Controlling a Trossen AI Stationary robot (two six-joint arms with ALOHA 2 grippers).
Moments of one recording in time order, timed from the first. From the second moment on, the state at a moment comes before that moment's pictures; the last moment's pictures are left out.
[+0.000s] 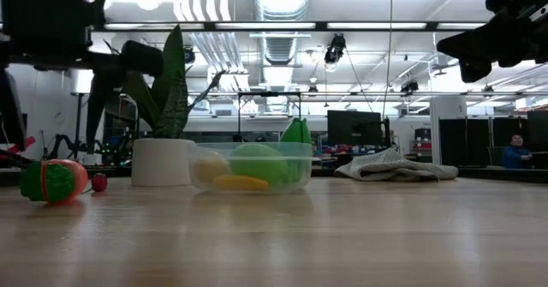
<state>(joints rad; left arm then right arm) -0.47 1.58 1.04 -0.99 -0.13 0.45 0.21 0.04 0.08 -0.07 0.29 0.04</state>
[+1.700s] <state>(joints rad) -0.46 1.72 1.00 -0.79 -0.14 0.50 0.21 0.04 0.08 -0.07 0.29 0.03</state>
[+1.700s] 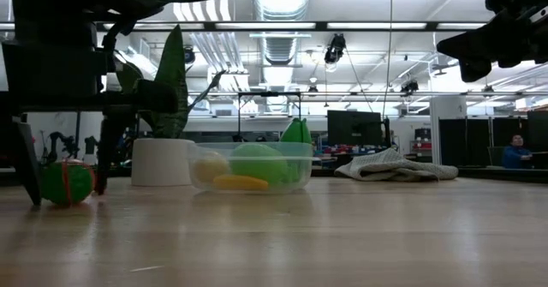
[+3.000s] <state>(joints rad) -0.44 1.72 1.21 -0.92 -0.31 0.56 0.21 0.04 0.08 -0.07 0.29 0.03</state>
